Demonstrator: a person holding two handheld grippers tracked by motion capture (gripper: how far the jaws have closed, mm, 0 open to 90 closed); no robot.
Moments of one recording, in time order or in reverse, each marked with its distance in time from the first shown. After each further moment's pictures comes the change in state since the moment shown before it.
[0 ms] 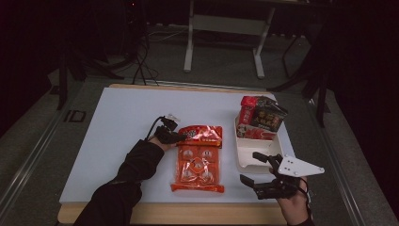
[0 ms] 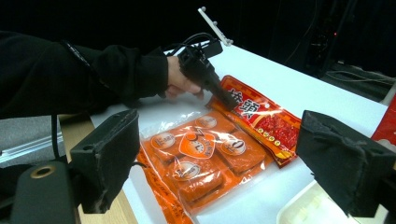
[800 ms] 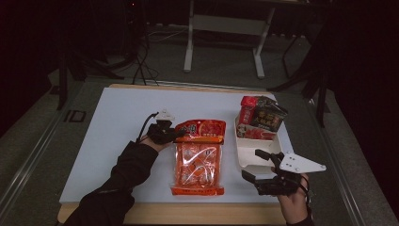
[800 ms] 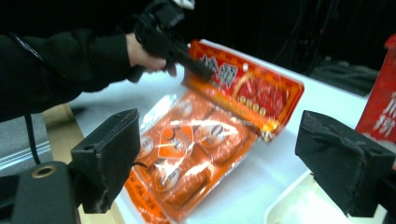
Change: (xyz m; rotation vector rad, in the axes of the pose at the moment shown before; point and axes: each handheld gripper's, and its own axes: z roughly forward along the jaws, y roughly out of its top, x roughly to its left) left arm -0.031 0.009 -0.060 -0.159 -0.010 0.094; right arm -0.006 0.002 -0.001 0.001 -0.045 0.032
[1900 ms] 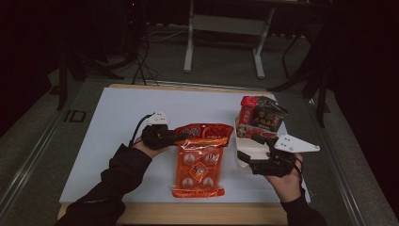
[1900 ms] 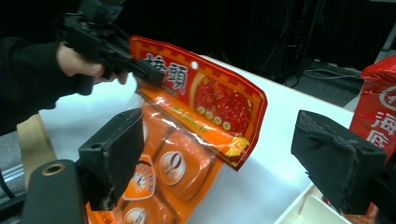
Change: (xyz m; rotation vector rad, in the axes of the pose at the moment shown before) left arm -0.032 0.011 -0.047 -0.100 -0.138 0.099; right arm -0.021 0.029 0.024 -0.018 -0.035 0.031
